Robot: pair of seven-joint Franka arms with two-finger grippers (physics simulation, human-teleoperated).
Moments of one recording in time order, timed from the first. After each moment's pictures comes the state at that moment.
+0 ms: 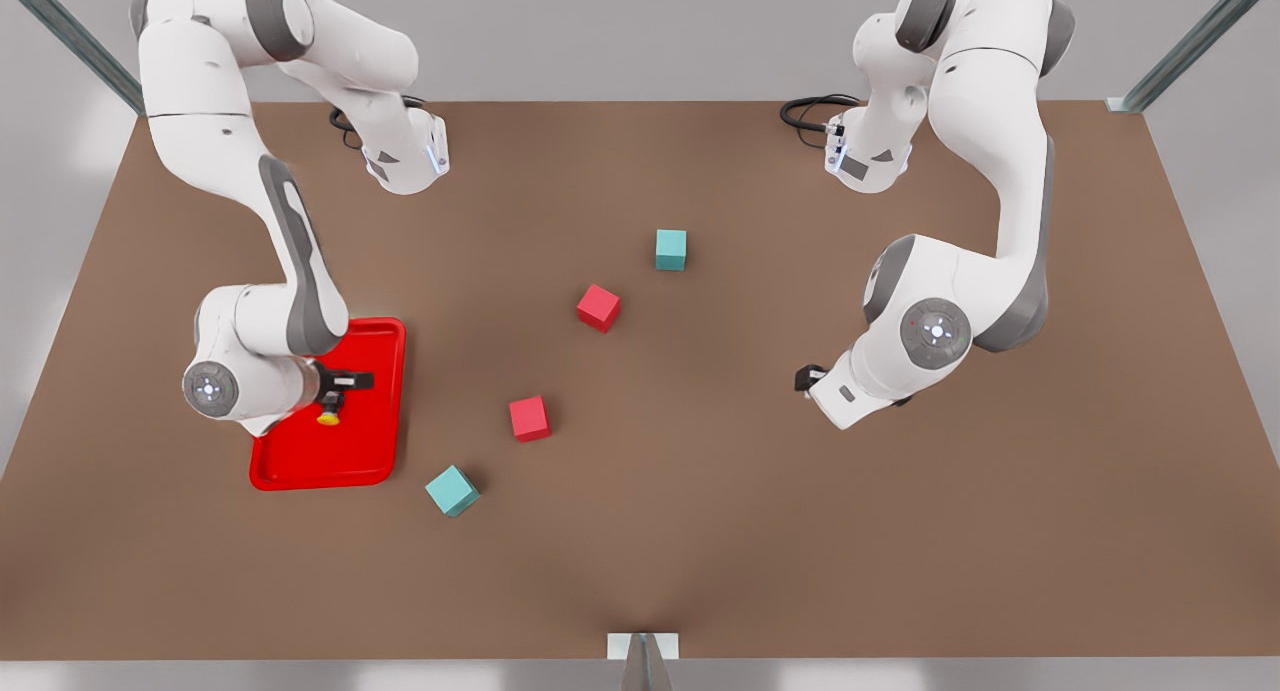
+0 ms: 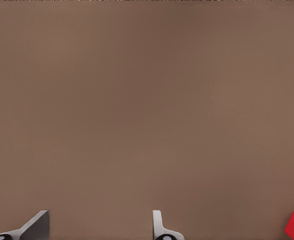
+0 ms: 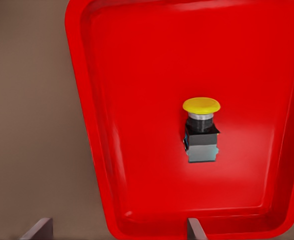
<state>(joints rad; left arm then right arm) -0.28 0.47 -0.07 -1.37 0.00 1.74 -0.19 -0.20 0.44 0.22 -1.82 -0.06 1.90 0.07</state>
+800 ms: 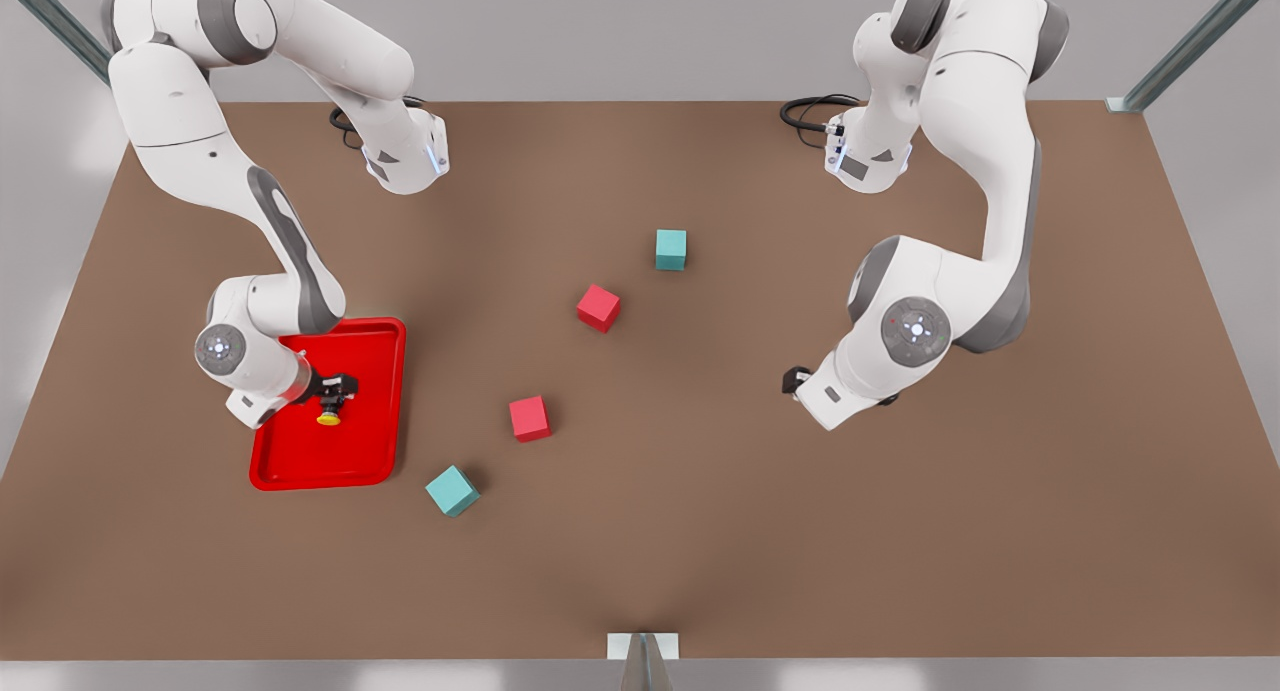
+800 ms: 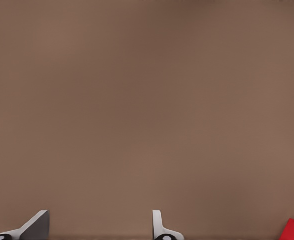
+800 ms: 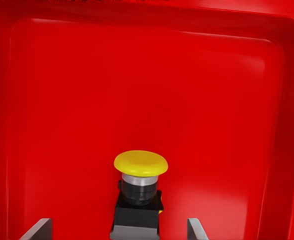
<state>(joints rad) -0.31 0.48 -0.07 -1.37 0.01 1.76 -0.24 -0.46 0.47 0.37 -2.08 -0.29 2.42 -0.03</state>
